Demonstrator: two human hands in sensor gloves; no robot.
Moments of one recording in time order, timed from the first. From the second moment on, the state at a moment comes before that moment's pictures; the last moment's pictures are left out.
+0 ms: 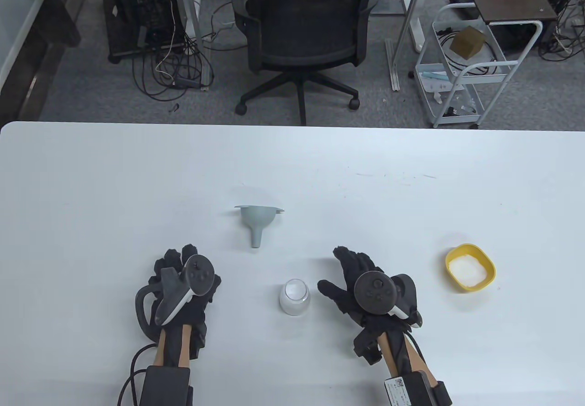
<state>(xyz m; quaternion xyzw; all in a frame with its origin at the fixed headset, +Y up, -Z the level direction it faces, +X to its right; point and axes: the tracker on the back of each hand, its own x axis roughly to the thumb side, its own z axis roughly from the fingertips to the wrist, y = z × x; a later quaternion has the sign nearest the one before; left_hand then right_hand) -0.207 -0.746 -0.202 -0.06 0.08 0.08 0.99 0.141 -0.733 -0.209 0.18 0.03 0.96 0.21</state>
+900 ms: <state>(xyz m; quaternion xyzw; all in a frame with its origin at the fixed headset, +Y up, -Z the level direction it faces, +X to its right) -0.174 -0.746 -0.194 0.02 0.02 0.08 1.00 0.302 -0.728 -0.218 -0.33 0.04 0.94 -0.12</state>
